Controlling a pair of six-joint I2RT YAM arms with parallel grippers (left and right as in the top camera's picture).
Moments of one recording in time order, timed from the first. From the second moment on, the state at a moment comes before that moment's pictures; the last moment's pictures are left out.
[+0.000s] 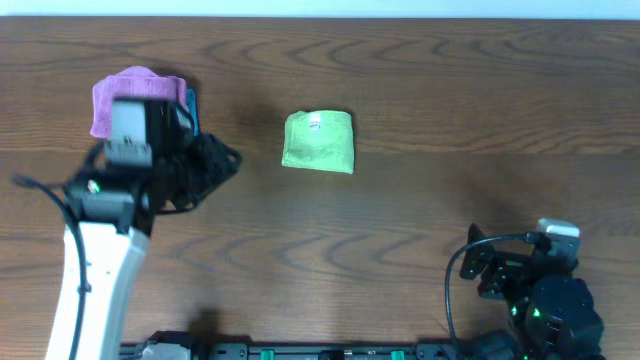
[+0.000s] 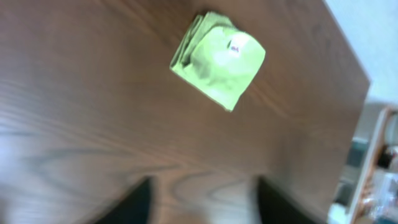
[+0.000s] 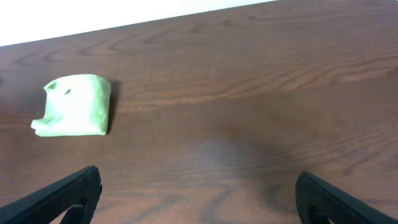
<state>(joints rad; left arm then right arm) -0.09 1.20 1.19 -0.98 0.39 -0.75 0.34 0.31 0.72 -0.93 0.33 0.37</state>
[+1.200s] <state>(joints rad) -0.21 1.73 0.56 0.52 0.46 -1.41 0.34 0.31 0.72 -0.93 0.33 0.38</state>
